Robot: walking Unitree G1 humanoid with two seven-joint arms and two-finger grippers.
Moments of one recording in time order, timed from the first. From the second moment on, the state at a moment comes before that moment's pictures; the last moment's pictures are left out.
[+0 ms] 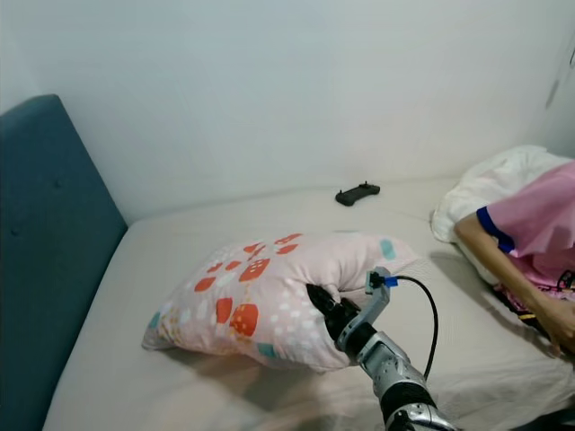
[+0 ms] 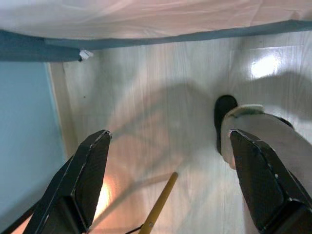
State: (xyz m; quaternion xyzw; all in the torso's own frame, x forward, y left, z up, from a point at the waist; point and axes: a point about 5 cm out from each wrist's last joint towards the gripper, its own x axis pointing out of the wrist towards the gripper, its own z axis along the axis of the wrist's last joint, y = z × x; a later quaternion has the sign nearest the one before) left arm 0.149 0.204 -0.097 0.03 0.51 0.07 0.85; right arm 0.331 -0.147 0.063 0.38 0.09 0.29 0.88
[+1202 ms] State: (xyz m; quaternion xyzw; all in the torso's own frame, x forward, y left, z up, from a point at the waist) left arm 0.148 0.197 -0.099 0.02 0.52 0.06 0.85; right arm 0.312 -0.128 0.031 0.29 0.18 0.27 0.90
